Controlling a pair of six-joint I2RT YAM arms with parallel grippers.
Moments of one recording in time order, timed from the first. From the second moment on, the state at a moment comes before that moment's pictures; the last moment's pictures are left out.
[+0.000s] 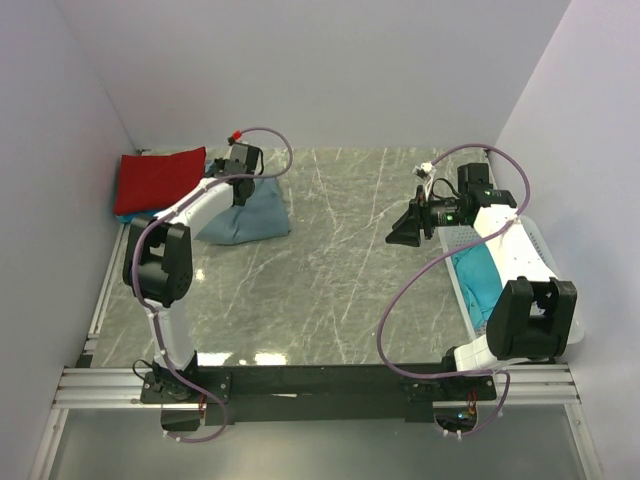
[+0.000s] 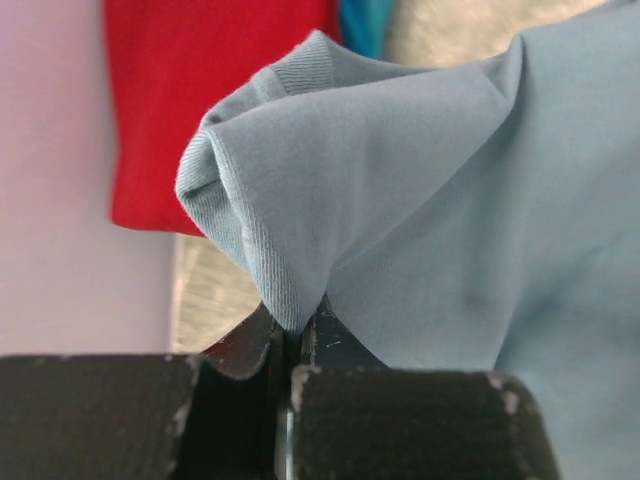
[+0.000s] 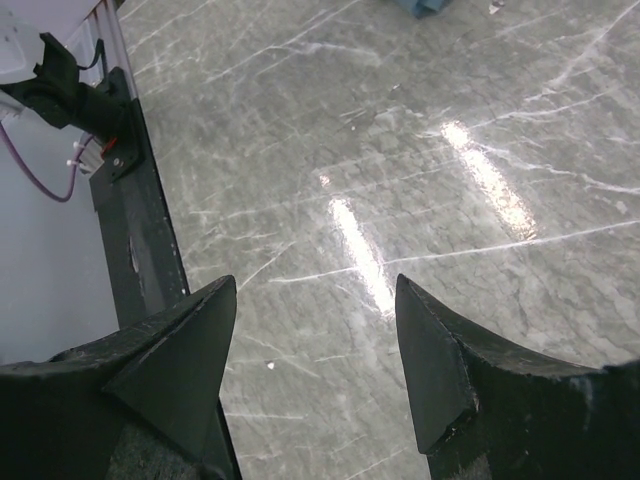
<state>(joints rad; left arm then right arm) -0.30 1.92 1.50 -0.43 -0.75 0.07 -0.04 1.47 1.21 -0.84 -1.13 -0.54</state>
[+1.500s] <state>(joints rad) -0.27 1.70 1.74 -0.28 -0.88 0.36 -0.04 1.47 1.24 -0.95 -1.18 -0.64</state>
